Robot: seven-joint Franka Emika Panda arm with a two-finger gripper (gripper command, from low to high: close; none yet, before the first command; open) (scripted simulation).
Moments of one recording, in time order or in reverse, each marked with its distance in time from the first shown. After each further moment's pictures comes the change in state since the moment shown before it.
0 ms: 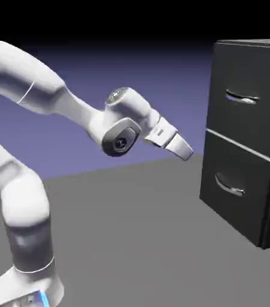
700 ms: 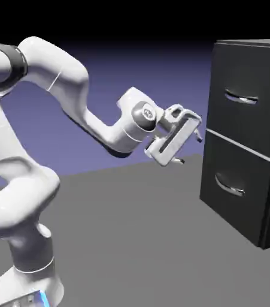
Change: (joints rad) arm -0.722 0.184 0.761 0.291 -0.877 -0.078 -0.608
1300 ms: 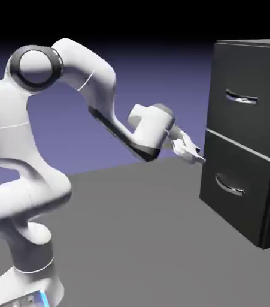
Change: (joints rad) arm -0.619 0.157 0.652 0.250 -0.752 -0.067 -0.521
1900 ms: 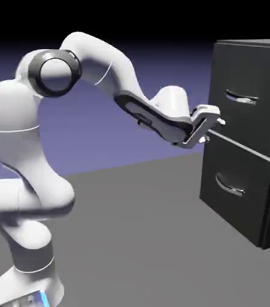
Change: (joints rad) arm -0.620 0.157 0.652 0.250 -0.752 -0.067 -0.521
